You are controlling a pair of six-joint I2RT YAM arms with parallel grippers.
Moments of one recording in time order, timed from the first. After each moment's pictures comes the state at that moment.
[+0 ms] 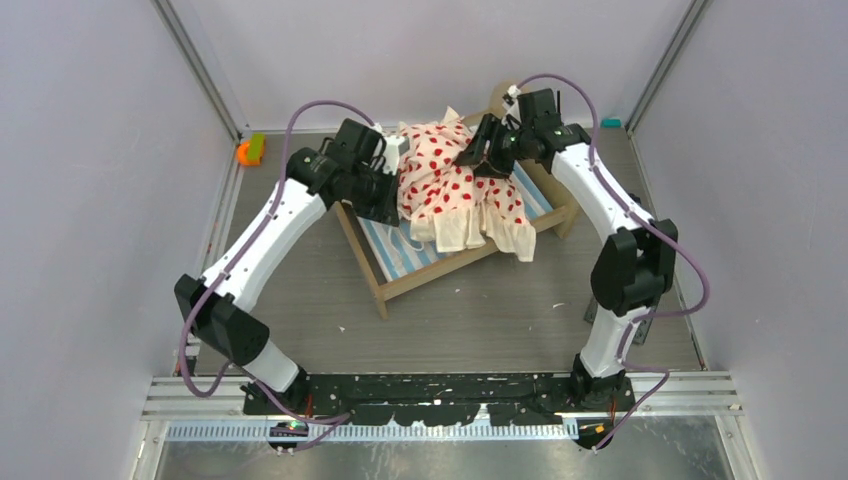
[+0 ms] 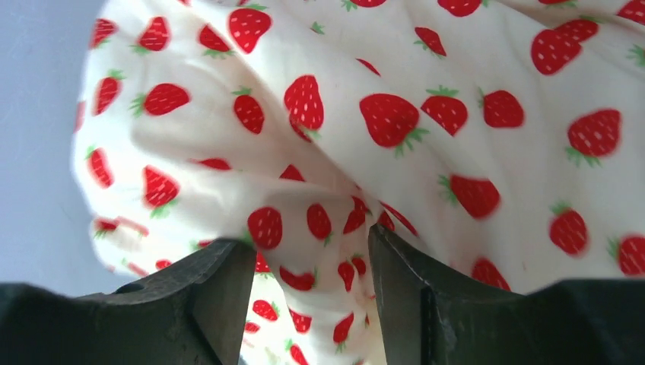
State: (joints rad) left arm -0.56 1.55 1.67 -1.07 0.22 -0.19; right arm 0.28 1.88 1.76 -0.63 -0.50 0.62
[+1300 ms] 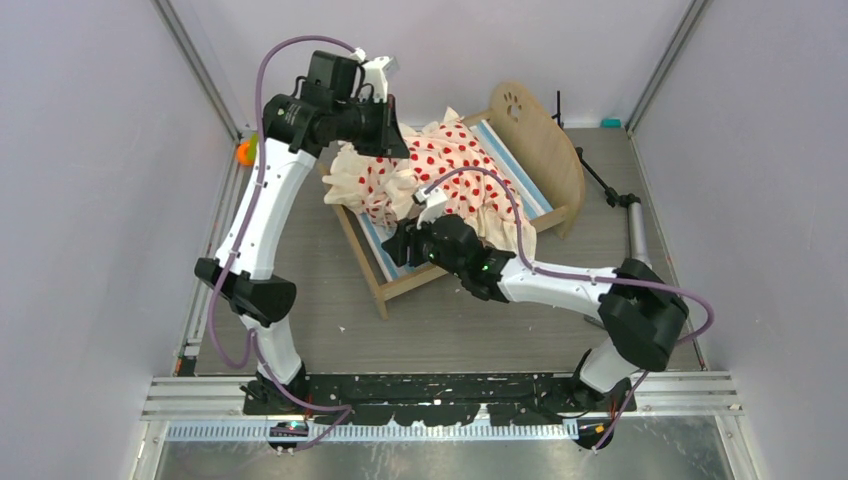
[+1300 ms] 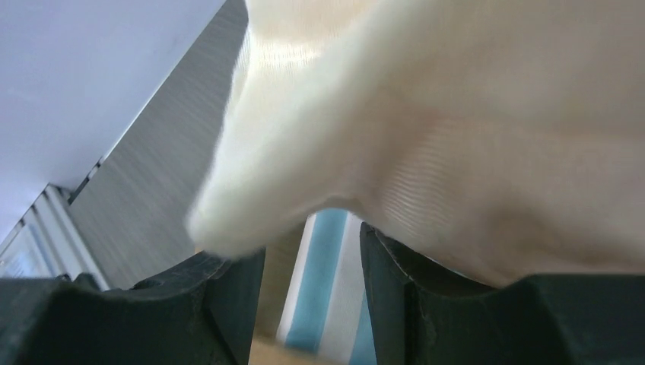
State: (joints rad) left arm -0.44 1.83 2.35 -1.19 0.39 -0.24; right arm 0.94 1.54 0.93 0.33 0.09 0.45
